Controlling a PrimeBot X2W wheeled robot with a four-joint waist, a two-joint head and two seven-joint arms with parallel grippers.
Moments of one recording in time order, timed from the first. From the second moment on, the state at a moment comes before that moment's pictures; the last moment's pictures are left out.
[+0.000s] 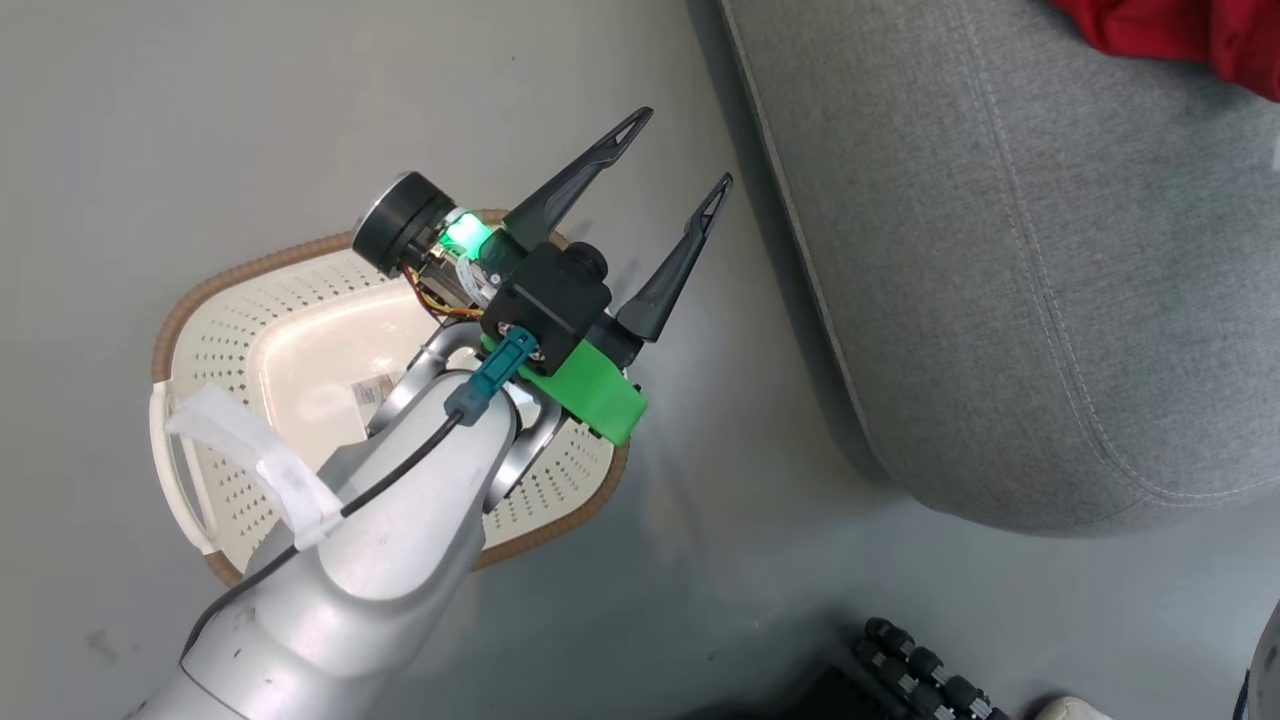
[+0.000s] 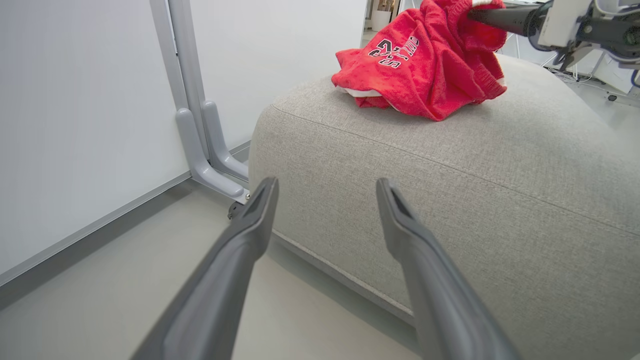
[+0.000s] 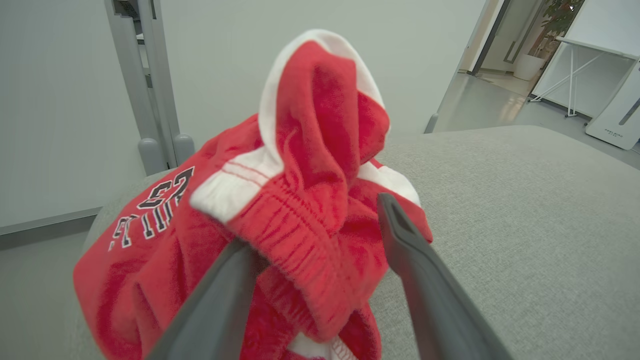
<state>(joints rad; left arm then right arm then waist) -0.76 0.15 -0.70 0.34 -0.19 -0.09 -0.26 -0.89 -0.24 -0.35 0.58 0.14 0.13 -0.26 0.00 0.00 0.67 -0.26</state>
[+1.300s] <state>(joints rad) -0.25 0.11 -0.12 0.20 -0.23 -0.03 -0.26 -0.37 -0.08 -0.04 0.22 0.18 0.13 -0.26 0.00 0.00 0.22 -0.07</state>
